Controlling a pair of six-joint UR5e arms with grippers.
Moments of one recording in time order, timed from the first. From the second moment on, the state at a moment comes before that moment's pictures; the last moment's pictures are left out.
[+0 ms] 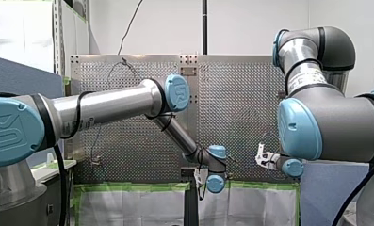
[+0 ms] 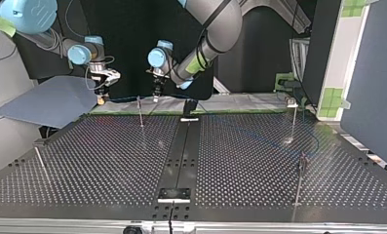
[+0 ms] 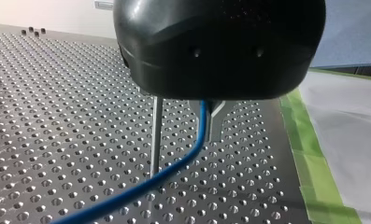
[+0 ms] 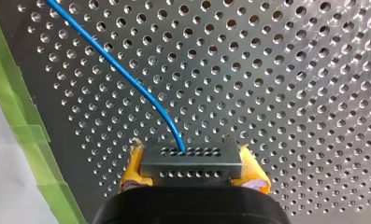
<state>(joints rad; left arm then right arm) -0.79 -2.92 -0.97 -2.45 -2.07 -1.70 1.62 -0.63 1.76 -1.05 1.28 1.73</state>
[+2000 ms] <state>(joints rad) -0.84 -2.89 -0.96 -2.50 -2.09 -1.69 1.61 -0.69 1.74 -0.95 1.26 1.68</state>
